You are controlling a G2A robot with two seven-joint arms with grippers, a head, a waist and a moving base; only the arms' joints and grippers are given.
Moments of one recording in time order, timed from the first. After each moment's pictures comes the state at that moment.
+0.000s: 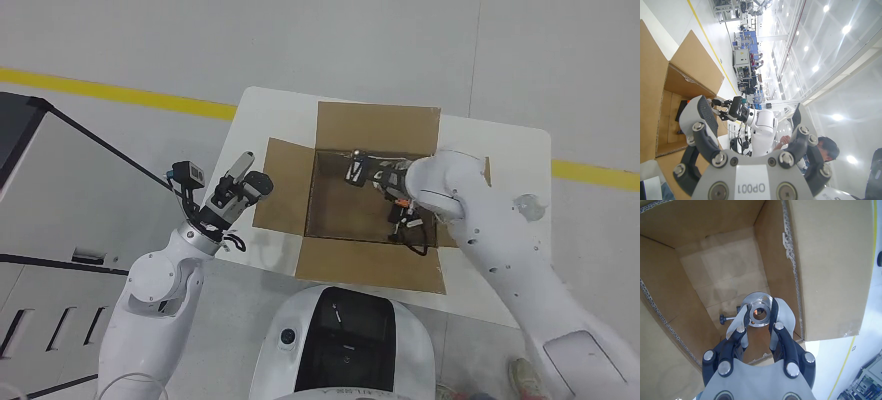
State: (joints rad) left arm 1.69 -1.23 -1.58 -2.00 -0.32 -0.09 -0.47; right arm -0.84 -1.22 0.92 -1.61 -1.21 -0.59 1.23
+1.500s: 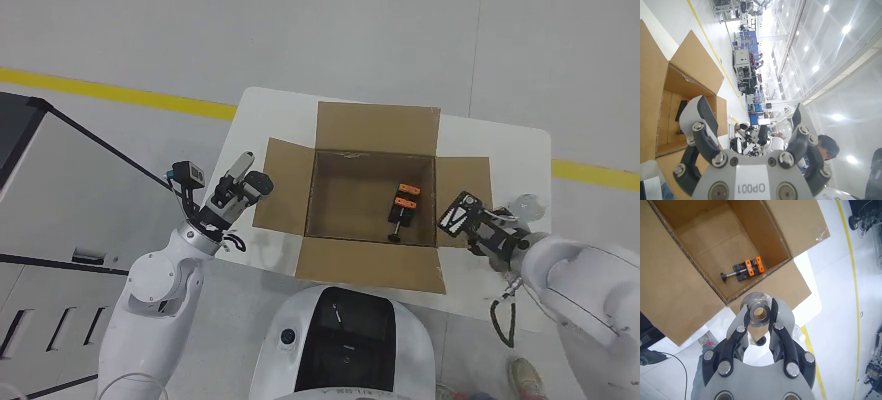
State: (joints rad) left arm 1.69 -1.23 -1.58 -2.00 -0.32 -0.09 -0.47; right arm -1.58 -0.97 1.58 -2.35 -1.12 -0.54 1.28
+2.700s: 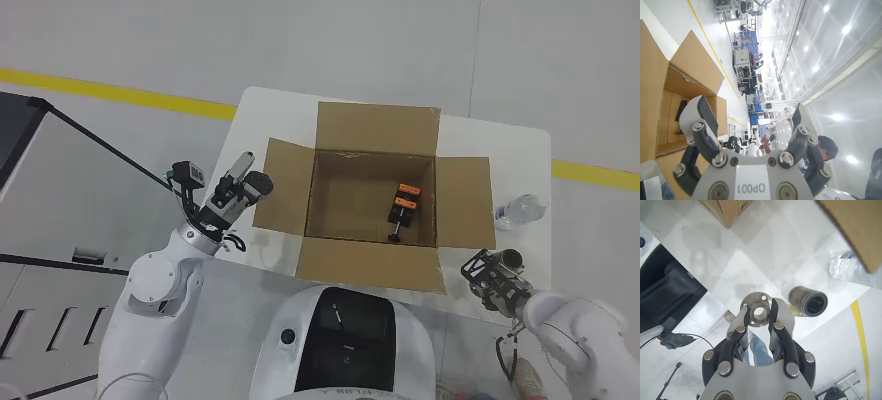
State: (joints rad) left arm 1.69 -1.23 -1.58 -2.00 -0.32 -0.09 -0.47; right arm -1.90 -0.95 1.63 -2.00 -1.27 -0.47 0.93
